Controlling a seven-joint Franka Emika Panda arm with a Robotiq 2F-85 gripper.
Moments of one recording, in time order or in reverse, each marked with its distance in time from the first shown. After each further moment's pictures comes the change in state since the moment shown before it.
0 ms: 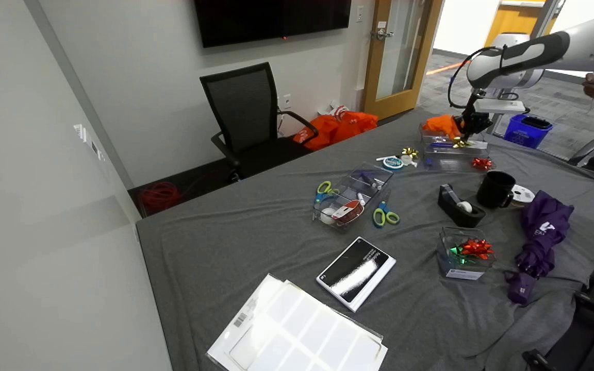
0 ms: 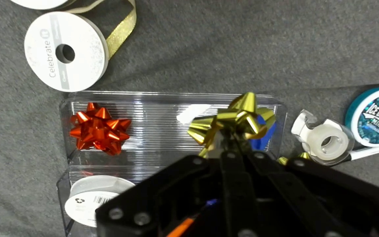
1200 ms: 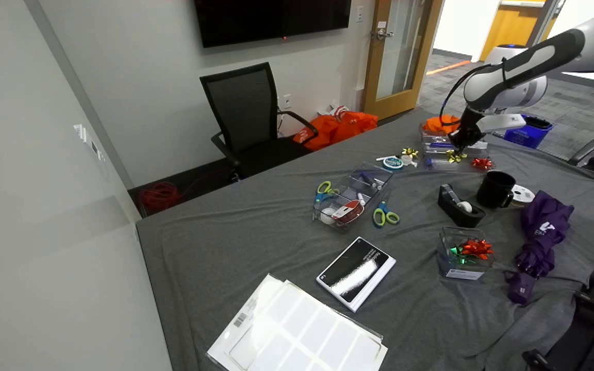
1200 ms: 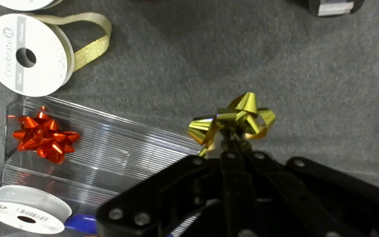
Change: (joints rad) arm 0.094 -0.243 0.038 -0.481 -0.063 0.309 -0.213
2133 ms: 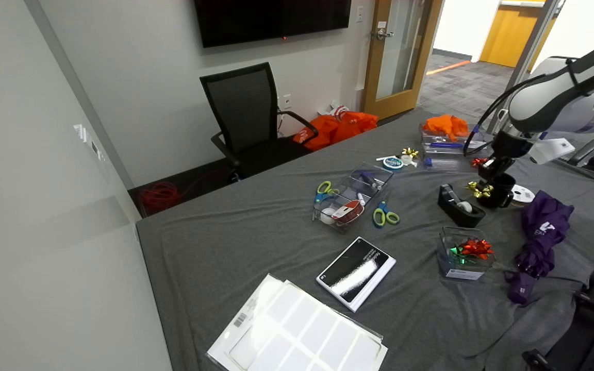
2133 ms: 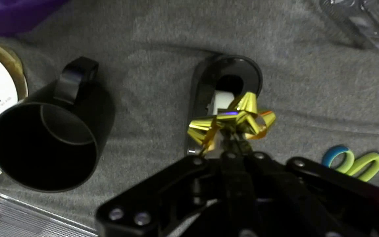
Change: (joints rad) arm -0.009 -0.448 0.103 -0.682 0.063 0.182 -0.275
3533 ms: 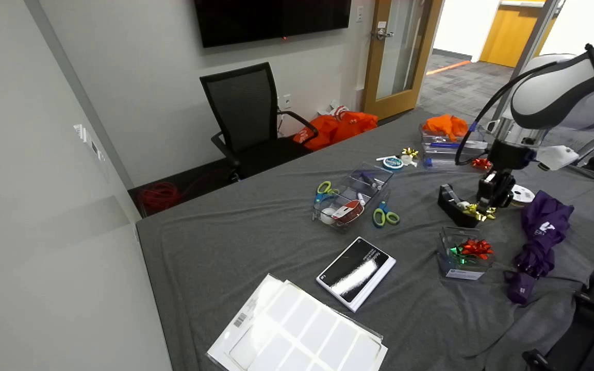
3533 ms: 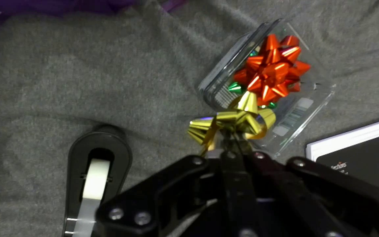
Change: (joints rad) arm 0.146 -0.144 0.005 -0.097 0.075 -0.243 -0.001
